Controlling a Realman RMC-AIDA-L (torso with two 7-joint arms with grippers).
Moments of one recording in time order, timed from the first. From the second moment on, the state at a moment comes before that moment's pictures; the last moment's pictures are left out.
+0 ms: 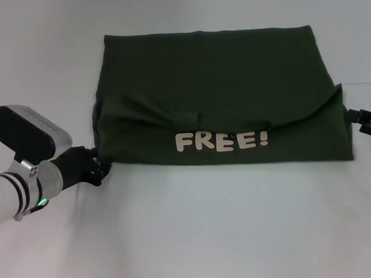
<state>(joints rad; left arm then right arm) -0.65 -2.17 0.79 0.49 1.96 0.60 -1.17 0.53 1.95 -0.48 -0.50 -1.94 -1.13 2.04</state>
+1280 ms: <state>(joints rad) -0.65 -2.17 0.79 0.51 1.96 0.66 -1.18 0.62 1.92 -0.58 -0.52 -2.24 -0.97 2.23</state>
